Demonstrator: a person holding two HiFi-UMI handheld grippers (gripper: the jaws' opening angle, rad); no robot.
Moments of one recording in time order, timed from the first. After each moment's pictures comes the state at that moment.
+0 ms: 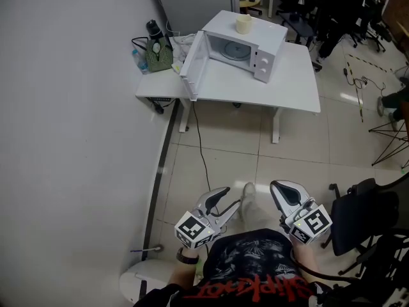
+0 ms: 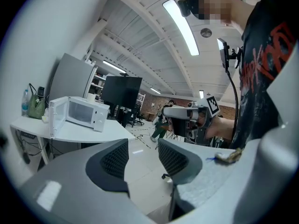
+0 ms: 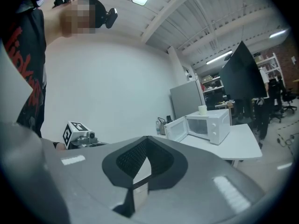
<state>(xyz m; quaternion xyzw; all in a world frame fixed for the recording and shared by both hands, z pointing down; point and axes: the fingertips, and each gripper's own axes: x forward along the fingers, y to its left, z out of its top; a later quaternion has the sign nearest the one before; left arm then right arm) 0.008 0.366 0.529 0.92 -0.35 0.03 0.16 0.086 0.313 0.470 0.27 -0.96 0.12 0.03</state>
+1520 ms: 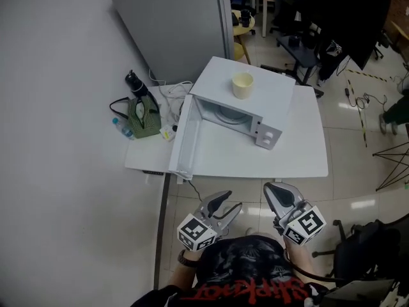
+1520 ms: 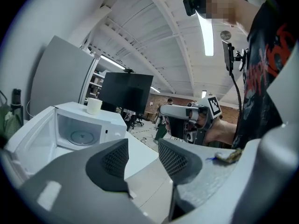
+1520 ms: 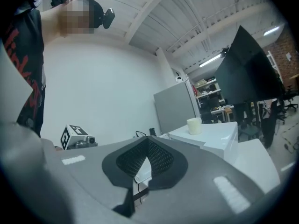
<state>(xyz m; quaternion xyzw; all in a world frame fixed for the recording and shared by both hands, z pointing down) -0.055 -0.009 0.532 0.93 -0.31 0.05 0.16 0.007 -0.054 0.467 0.30 -0.95 0.11 -0.01</state>
